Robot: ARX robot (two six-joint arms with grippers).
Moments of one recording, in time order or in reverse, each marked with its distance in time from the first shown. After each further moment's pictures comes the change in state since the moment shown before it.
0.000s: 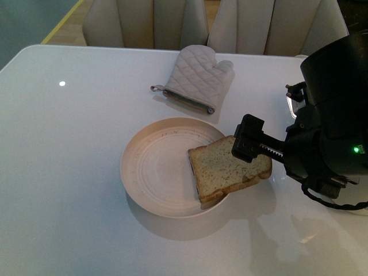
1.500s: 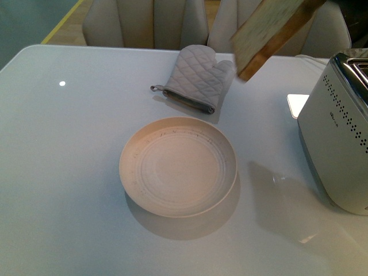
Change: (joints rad) left arm 0.000 0.000 0.000 0.000 0.000 0.000; right arm -0.109 -0.367 0.202 -0.011 -0.027 -0.047
